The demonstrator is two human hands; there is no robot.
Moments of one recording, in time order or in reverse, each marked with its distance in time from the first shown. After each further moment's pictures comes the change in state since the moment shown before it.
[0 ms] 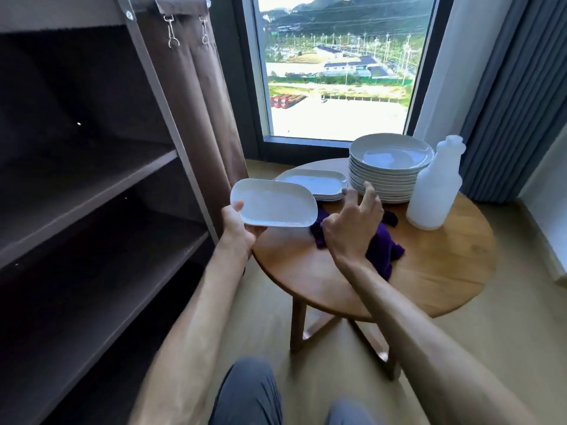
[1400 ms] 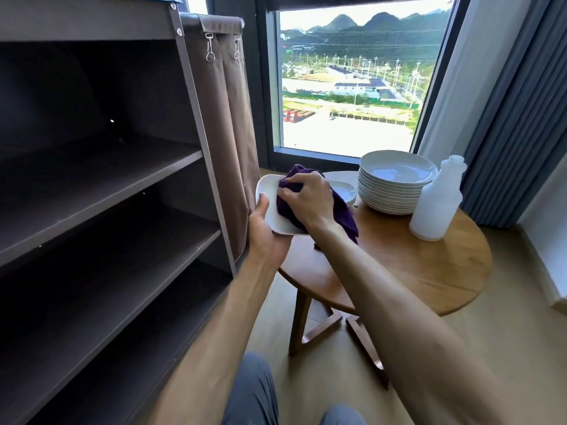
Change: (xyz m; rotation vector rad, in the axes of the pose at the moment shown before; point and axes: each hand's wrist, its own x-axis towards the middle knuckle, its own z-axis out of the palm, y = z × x) left_hand -0.096 -0.007 0.000 -0.227 -0.398 0.084; right_hand 0.006 -0.107 -0.018 0.349 -0.392 -0.135
